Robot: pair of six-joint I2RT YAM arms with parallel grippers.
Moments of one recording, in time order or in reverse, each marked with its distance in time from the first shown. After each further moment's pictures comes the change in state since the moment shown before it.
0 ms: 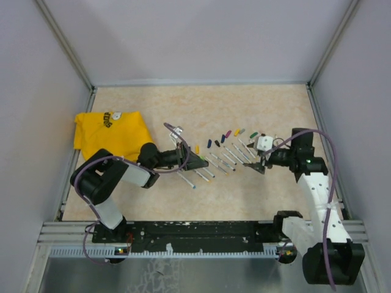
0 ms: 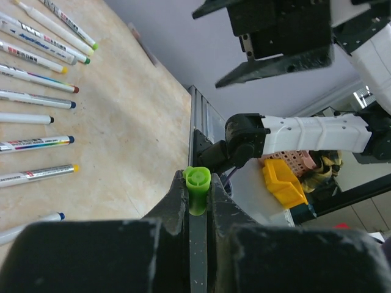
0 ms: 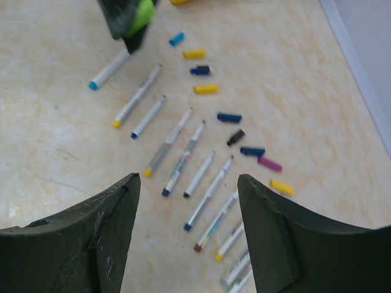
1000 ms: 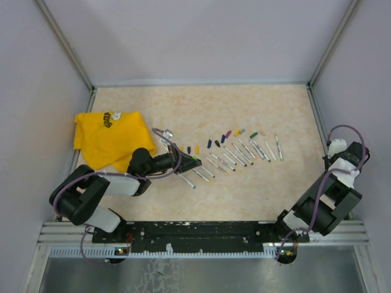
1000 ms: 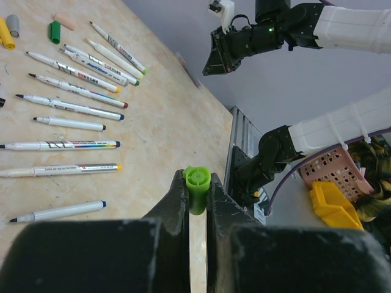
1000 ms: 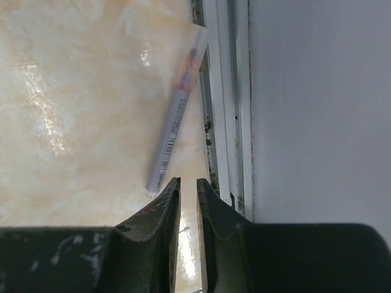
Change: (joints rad) left arm 0.002 -0.239 -0.120 -0.209 -0.159 0.206; right arm -0.696 0.457 -0.019 0.254 1.031 0.354
